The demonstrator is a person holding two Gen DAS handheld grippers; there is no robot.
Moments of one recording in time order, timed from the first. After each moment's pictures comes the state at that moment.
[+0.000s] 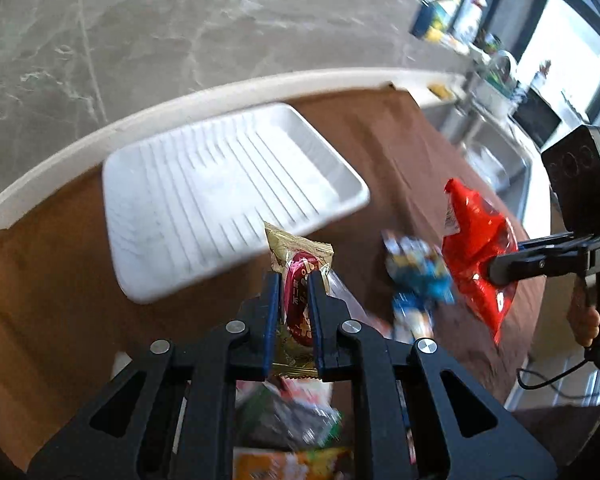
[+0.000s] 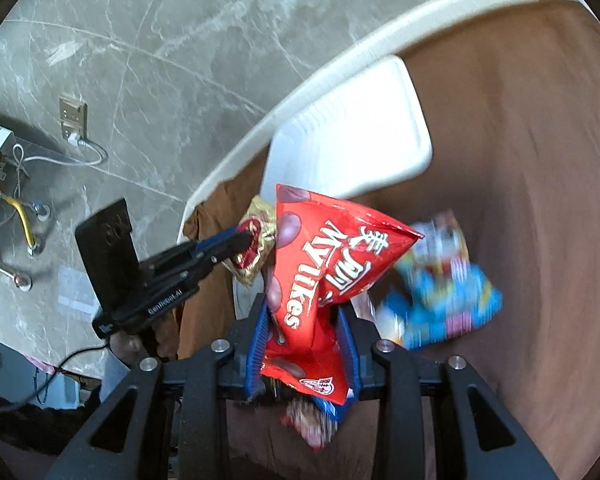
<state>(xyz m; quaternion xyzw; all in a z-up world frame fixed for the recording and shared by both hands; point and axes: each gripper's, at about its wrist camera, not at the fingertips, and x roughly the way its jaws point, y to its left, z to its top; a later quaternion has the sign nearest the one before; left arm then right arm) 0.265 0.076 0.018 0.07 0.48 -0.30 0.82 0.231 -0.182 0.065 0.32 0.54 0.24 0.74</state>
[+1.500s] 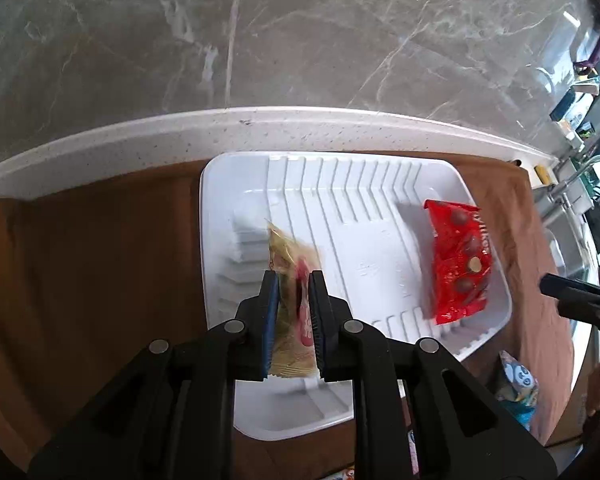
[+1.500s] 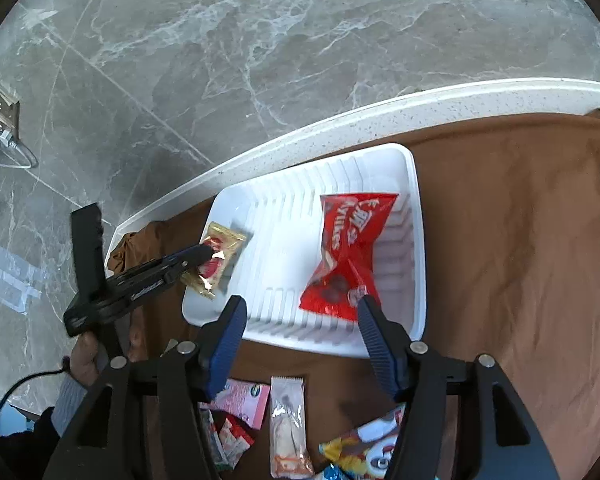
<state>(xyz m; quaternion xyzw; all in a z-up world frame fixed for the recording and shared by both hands) 0.412 0.141 -0.039 -0.03 0.51 -0.16 0.85 0.347 -0.163 0.059 0.20 0.55 0.17 0.80</state>
